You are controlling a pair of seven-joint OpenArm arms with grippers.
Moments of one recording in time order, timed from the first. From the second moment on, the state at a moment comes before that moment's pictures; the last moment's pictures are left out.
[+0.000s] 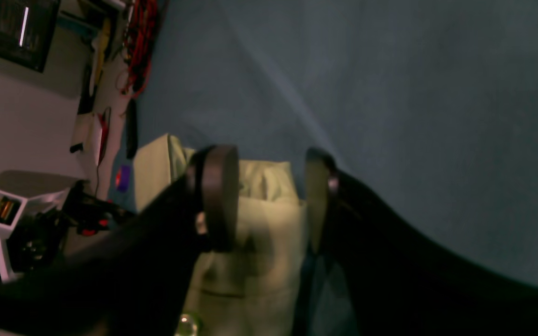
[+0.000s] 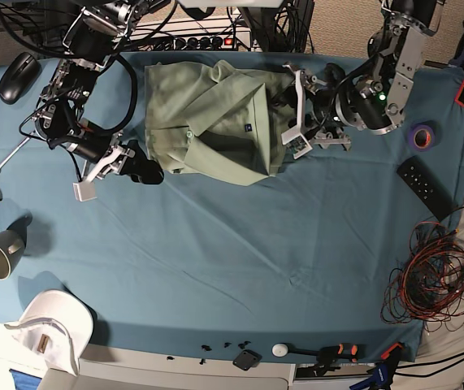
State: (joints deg) left arm 7.9 -18.9 16.8 108.1 -31.3 -30.3 64.9; right arm 4.4 5.9 34.9 78.7 60.1 39.8 -78.2
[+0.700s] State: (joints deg) left arm 11.0 -21.8 9.6 108.1 -31.8 -28.0 66.6; right arm 4.4 5.9 34.9 78.7 62.6 39.8 -78.2
